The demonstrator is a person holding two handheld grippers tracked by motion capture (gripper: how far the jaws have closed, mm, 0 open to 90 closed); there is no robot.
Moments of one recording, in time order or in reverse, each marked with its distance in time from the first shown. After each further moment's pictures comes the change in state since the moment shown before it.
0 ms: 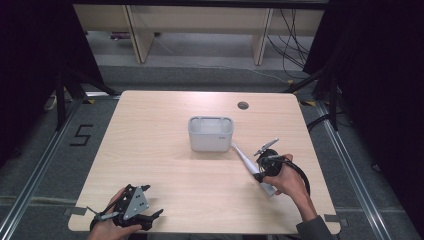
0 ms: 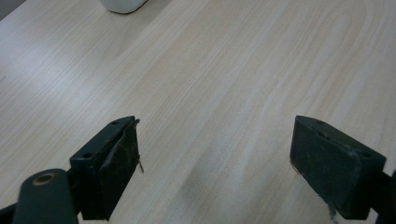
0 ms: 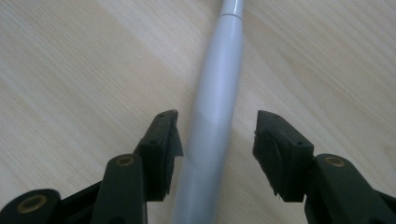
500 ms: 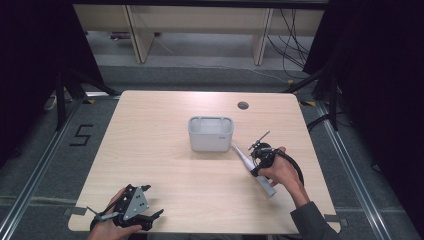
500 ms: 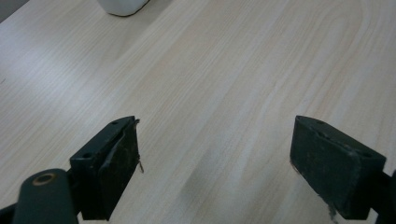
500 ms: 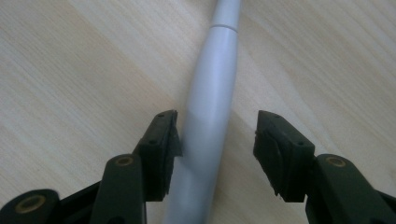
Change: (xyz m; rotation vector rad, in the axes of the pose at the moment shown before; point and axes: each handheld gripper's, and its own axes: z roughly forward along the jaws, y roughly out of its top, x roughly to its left) left arm 0.000 0.001 0.000 -0.007 -0.001 -0.002; right arm -0.010 0.025 0.016 0.095 0.014 0.000
